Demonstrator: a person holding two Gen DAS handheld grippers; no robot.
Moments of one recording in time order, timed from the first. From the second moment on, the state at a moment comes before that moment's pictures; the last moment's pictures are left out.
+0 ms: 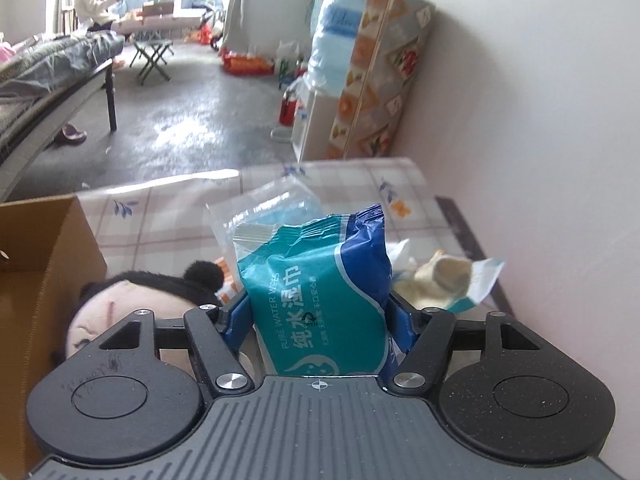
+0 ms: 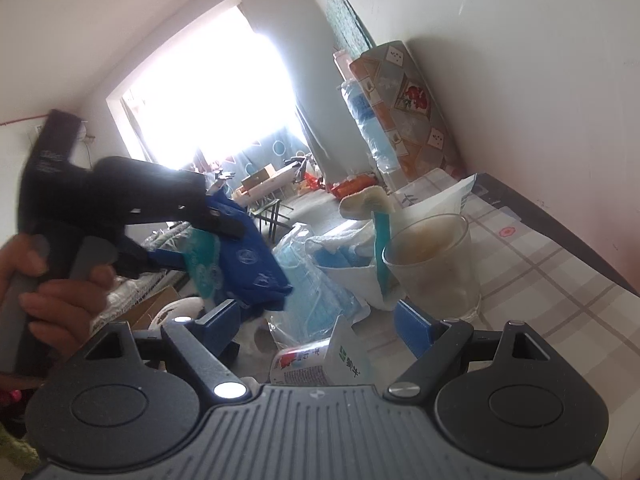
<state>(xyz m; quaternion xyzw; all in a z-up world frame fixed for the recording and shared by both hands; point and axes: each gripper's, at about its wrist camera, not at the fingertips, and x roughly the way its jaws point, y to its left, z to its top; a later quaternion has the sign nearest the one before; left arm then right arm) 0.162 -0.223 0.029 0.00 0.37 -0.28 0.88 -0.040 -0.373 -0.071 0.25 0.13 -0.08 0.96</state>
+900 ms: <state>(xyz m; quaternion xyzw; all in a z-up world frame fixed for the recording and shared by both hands) 0.054 -0.040 -0.004 -0.04 0.43 -0.28 0.86 0.001 -0.371 -0.076 0.28 0.23 -0.08 0.93</state>
